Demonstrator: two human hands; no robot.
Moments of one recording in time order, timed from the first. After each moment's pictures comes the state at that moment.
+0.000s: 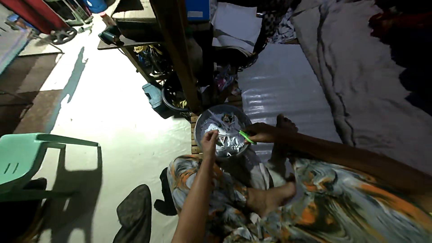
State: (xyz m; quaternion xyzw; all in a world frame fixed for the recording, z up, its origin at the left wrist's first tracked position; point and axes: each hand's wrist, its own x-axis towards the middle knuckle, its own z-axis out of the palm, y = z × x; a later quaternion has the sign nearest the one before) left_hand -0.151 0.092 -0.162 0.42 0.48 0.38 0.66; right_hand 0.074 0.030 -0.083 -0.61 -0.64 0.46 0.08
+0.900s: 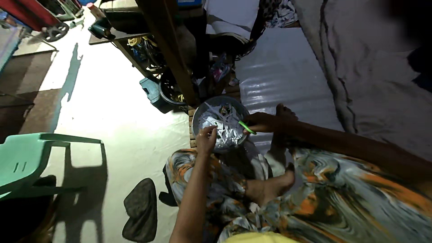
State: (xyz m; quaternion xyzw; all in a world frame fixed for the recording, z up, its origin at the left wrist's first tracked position) left_hand -0.172 0.095 -0.152 0.74 0.47 0.22 0.42; right_hand 0.092 0.026 -0.099 -0.57 -0.69 0.43 0.13
